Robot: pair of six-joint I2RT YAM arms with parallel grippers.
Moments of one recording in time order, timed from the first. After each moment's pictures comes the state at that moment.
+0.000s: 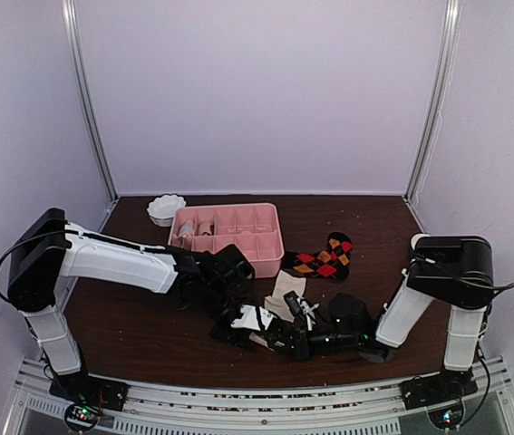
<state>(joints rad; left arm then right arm) -1.05 1.79 1.11 -0.43 0.45 0.89 1.04 1.95 0.43 1.11 -0.36 0.76</state>
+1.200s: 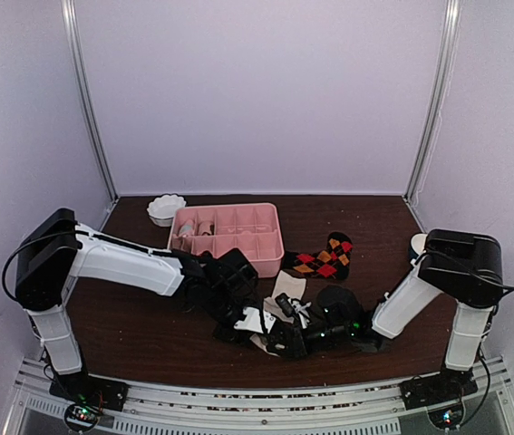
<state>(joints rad) -1.05 1.85 1.11 -0.38 0.36 0.91 1.00 1.91 0.52 0.82 -0.48 0.73</state>
